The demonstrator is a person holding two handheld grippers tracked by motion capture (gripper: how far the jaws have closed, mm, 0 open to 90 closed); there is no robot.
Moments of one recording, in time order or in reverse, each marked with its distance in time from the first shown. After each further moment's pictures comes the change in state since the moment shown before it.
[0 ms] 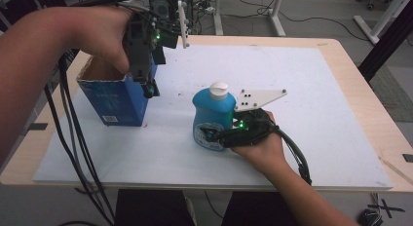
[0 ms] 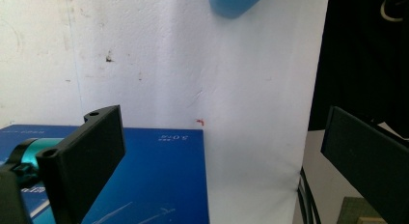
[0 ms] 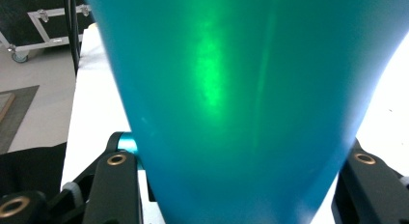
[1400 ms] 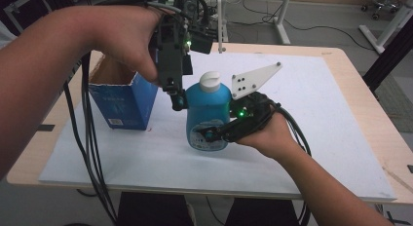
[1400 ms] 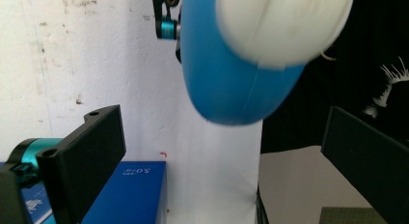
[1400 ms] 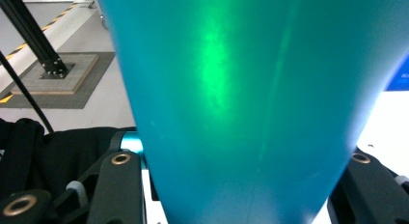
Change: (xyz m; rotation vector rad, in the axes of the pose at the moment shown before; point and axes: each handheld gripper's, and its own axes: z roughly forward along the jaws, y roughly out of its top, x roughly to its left) left arm -0.038 0.045 -0.023 -0.051 -0.056 0.002; right arm -0.008 0.062 -0.003 0.072 0.304 -0.150
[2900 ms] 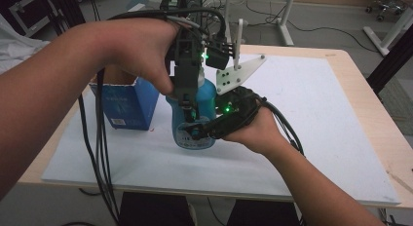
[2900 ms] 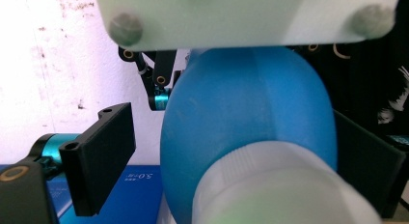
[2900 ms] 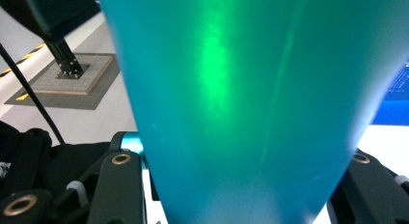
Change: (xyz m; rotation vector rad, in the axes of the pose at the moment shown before) left arm -0.010 0.015 0.016 0.052 0.046 0.017; right arm -0.004 0.023 0.024 -0.012 0.069 -0.027
